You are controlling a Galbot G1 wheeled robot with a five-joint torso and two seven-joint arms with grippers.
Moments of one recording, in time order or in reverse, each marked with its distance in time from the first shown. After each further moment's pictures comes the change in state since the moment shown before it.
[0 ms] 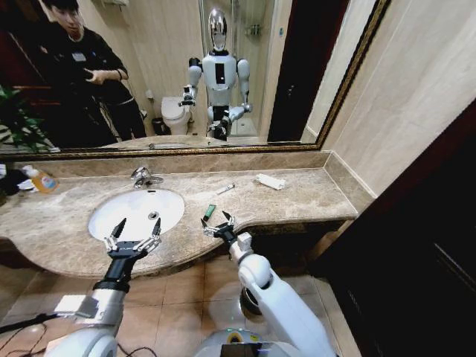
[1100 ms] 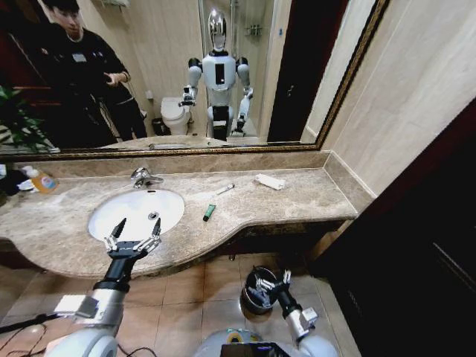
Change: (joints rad) left arm 0.000 0.000 0.000 0.000 0.000 0.000 0.000; right arm -0.668 -0.182 0.408 0.301 -0.079 0.389 -0.197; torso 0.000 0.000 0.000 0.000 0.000
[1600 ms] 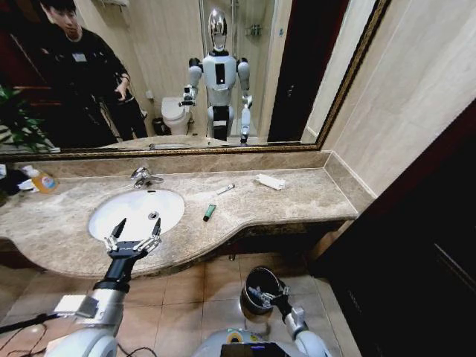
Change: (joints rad) left arm 0.000 0.000 0.000 0.000 0.000 0.000 0.000; right arm 0.091 -0.008 0.010 -0.492 0.028 0.127 -0.021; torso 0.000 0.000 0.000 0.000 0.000
